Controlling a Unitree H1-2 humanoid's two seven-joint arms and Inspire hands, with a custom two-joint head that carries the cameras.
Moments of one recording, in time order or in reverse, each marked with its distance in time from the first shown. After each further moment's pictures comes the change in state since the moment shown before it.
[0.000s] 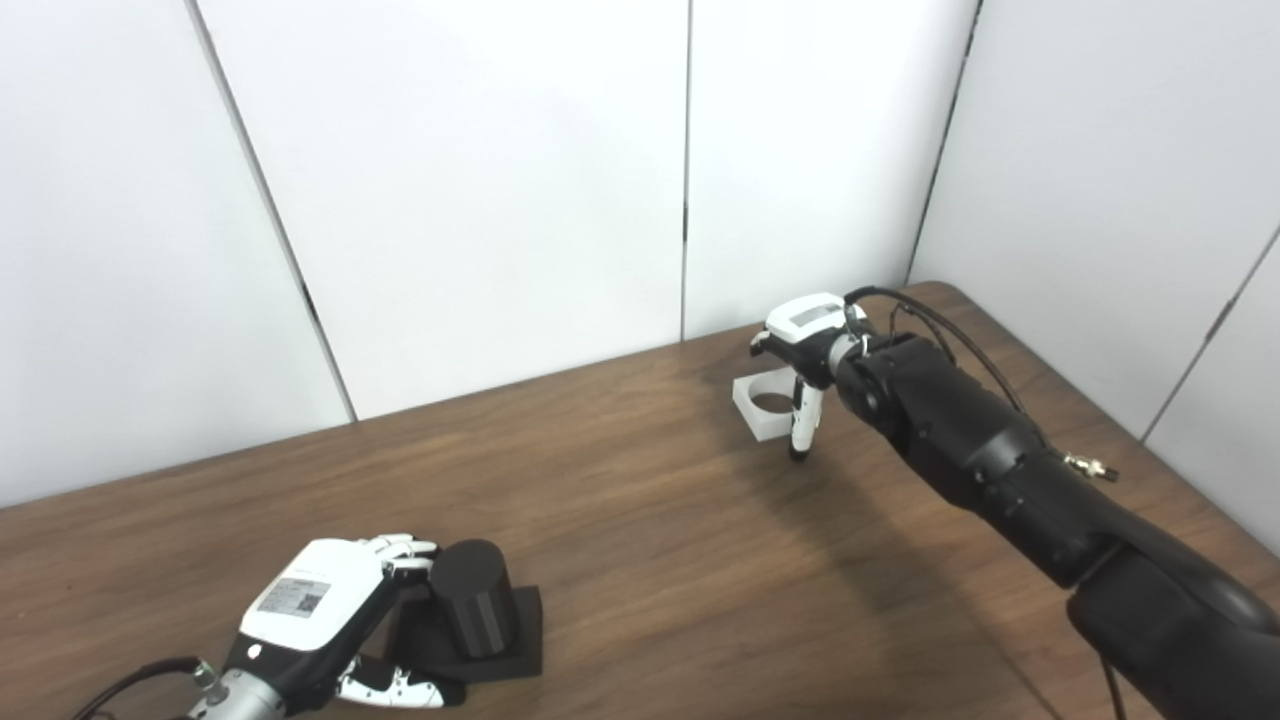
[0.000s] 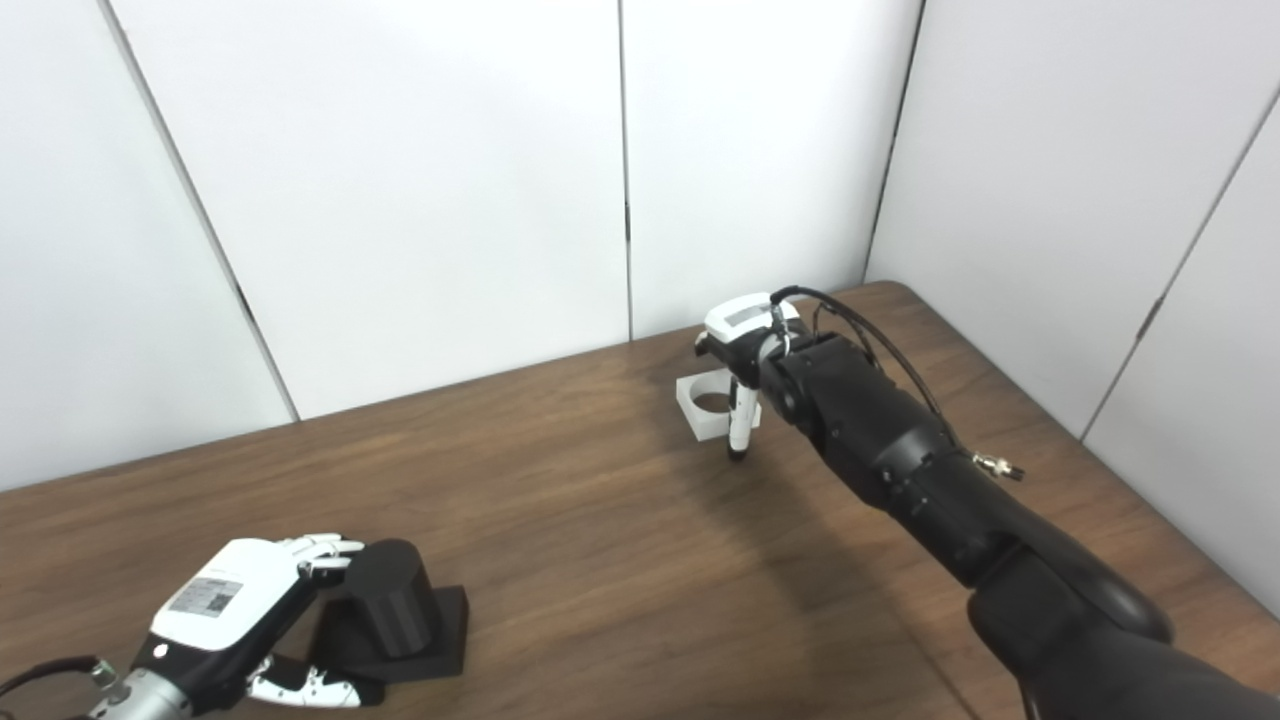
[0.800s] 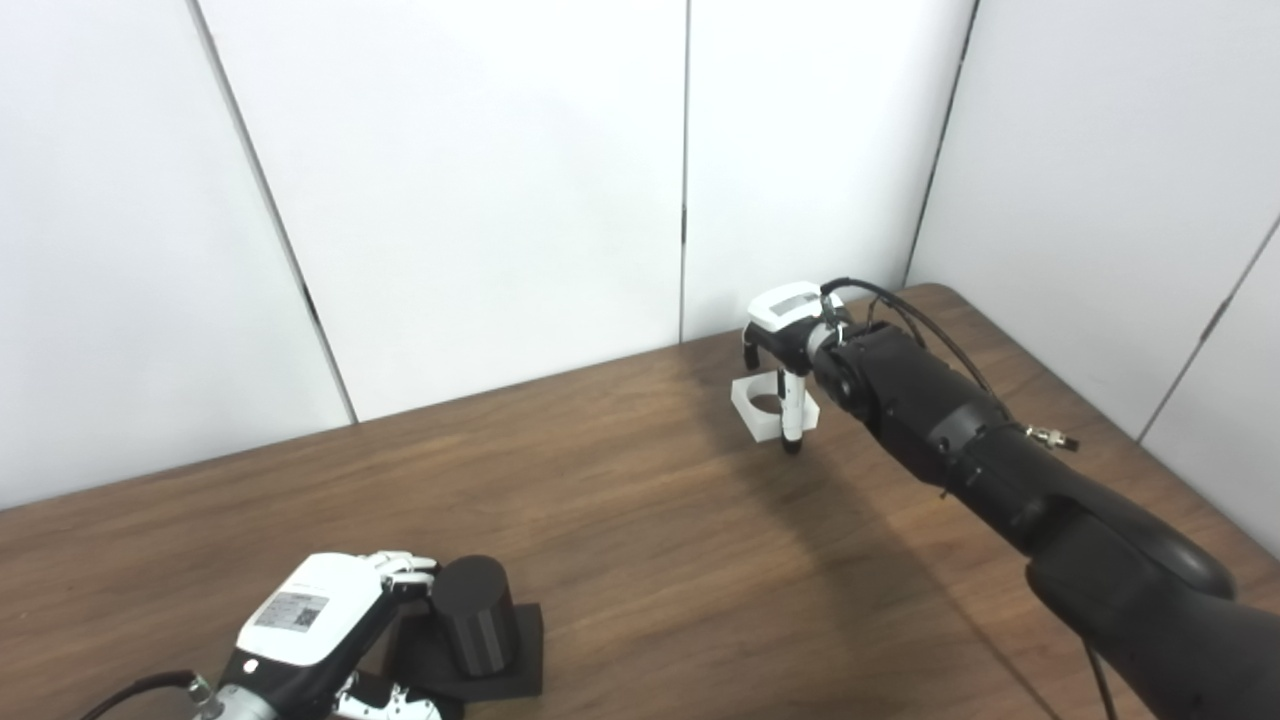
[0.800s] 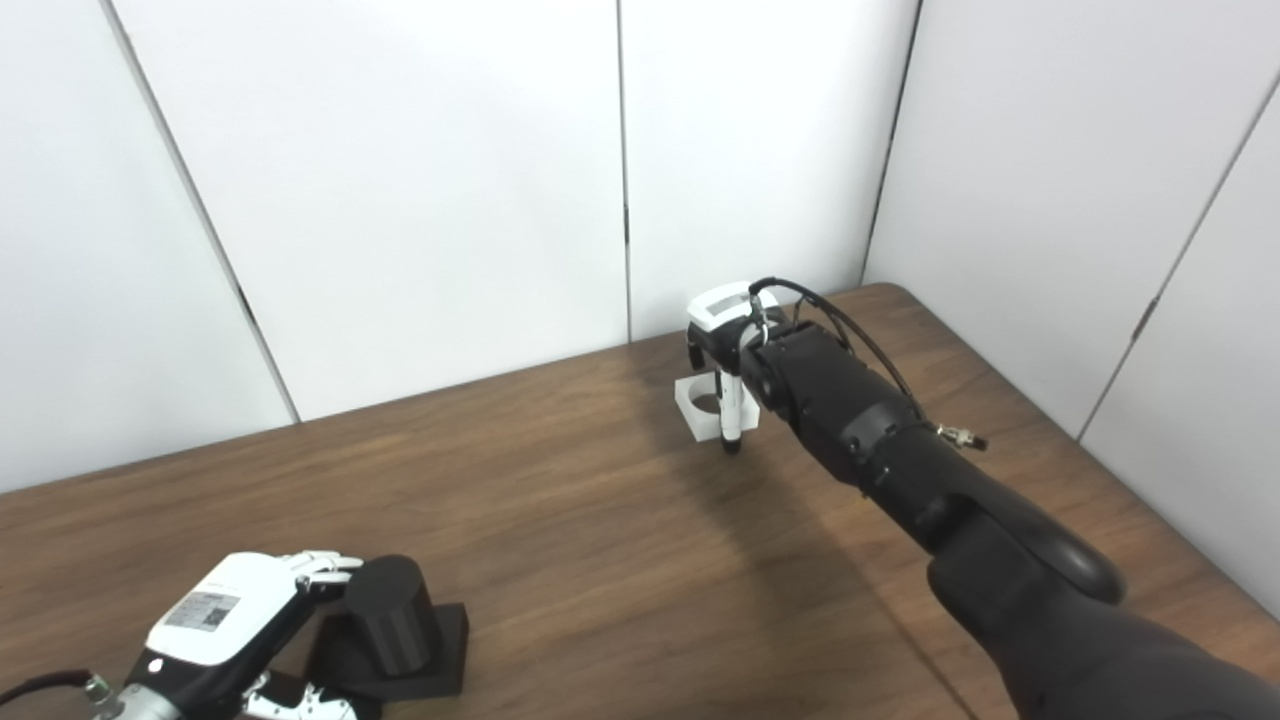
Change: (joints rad) left arm 0.038 0.003 0.036 -0.061 0.000 0.007 -0.064; right arm -0.084 0.027 0.067 0.196 0.032 -0.035 -0.133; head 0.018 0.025
